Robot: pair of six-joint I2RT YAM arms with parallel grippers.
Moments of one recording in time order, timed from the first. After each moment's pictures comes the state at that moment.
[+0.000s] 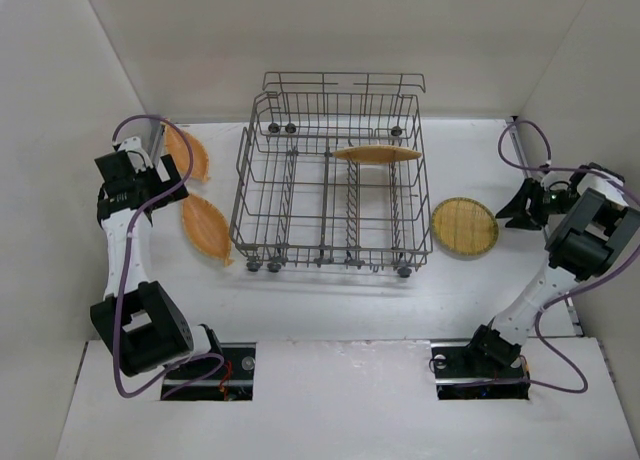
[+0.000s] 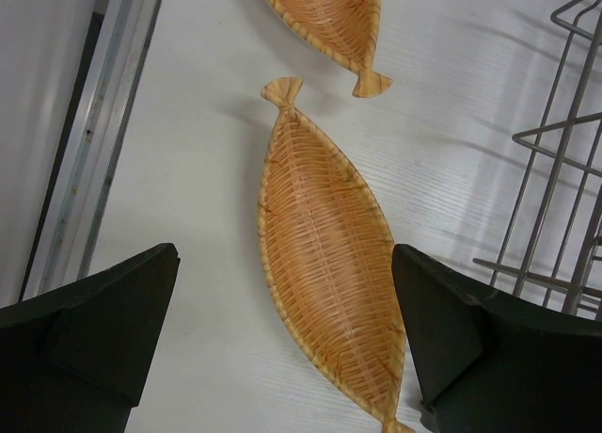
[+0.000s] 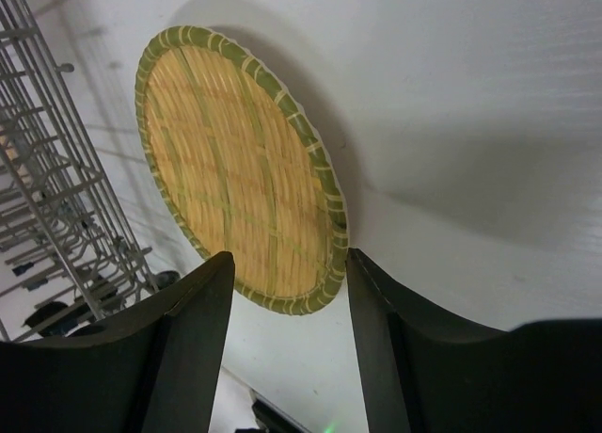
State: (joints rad) left arm 0.40 1.31 1.08 -0.45 0.22 -0.04; right arm -0.66 2.06 1.55 -1.06 -0.75 -0.30
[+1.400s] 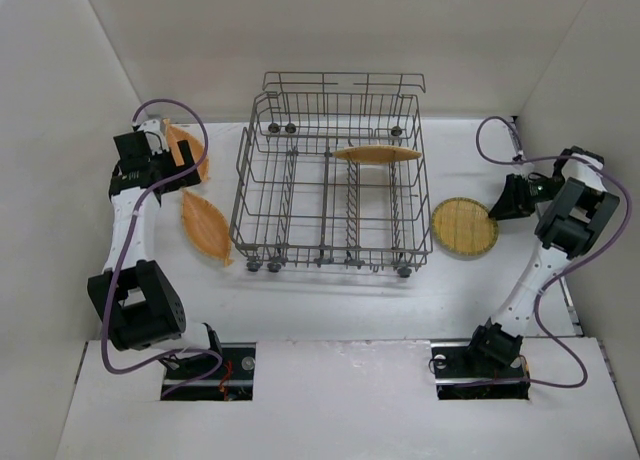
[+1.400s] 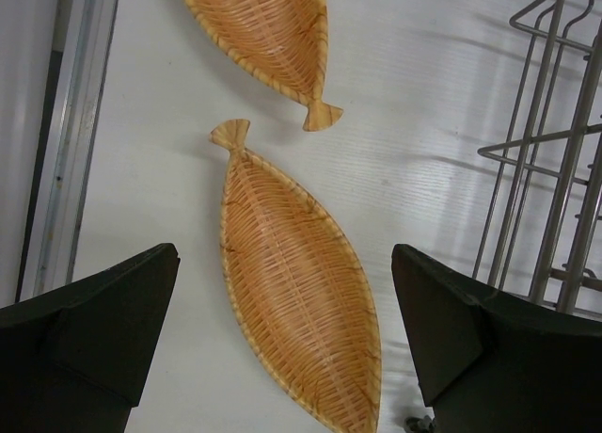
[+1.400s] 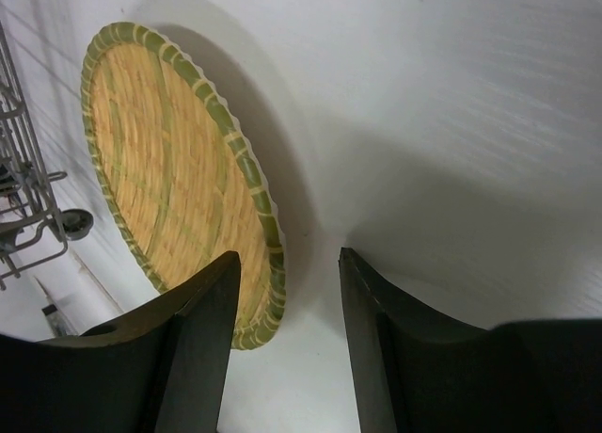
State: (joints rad) left arm 0.28 1.44 1.21 -0.47 0.17 -0.04; right arm -0.57 2.42 2.00 -1.40 -0.75 -0.77
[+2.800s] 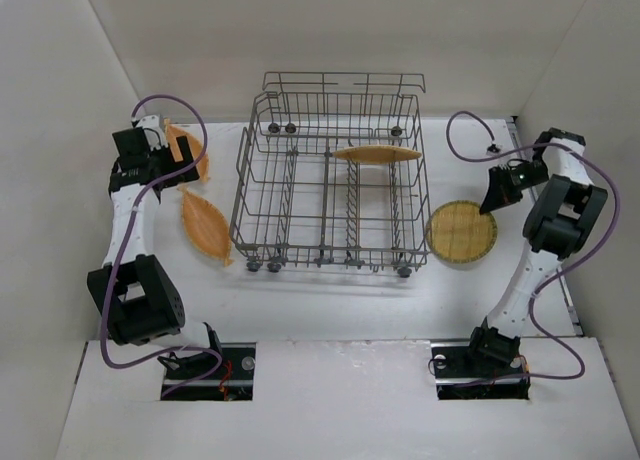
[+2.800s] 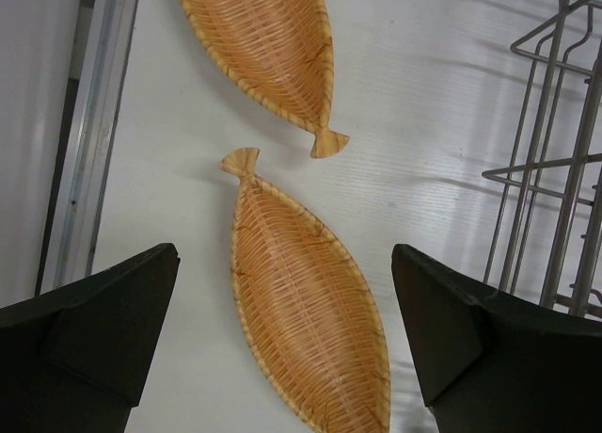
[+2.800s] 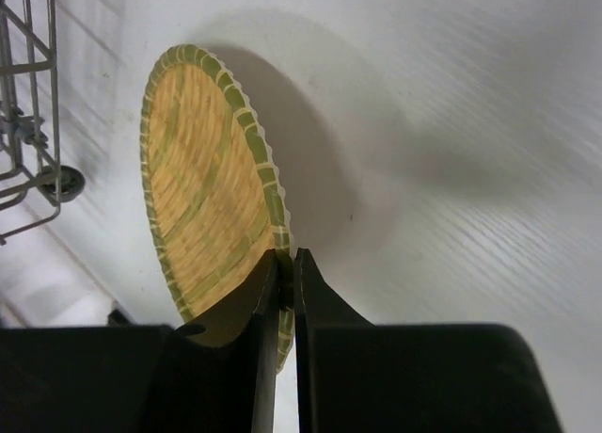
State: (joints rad) left arm 0.29 1.47 1.24 -0.44 0.17 -0.02; right arm -0.42 2.28 1.94 -1.43 -0.66 -0.85
